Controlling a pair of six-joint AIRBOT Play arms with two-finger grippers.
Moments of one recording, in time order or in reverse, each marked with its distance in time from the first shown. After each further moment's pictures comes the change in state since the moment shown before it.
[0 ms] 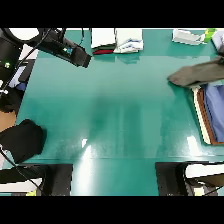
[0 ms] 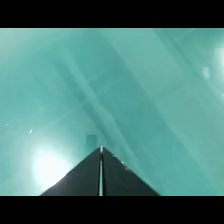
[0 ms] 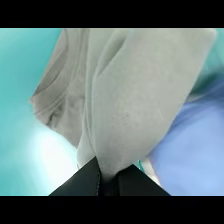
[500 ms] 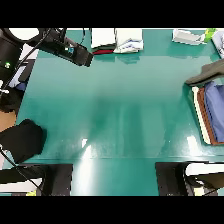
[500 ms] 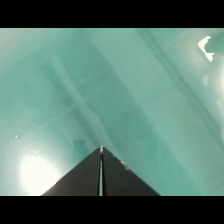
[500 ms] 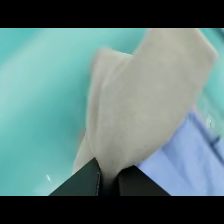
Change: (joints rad) left arm -0.002 0.000 0.000 -0.033 0.014 -0.024; right arm -0.159 0.011 0.146 0.063 -0.064 0.003
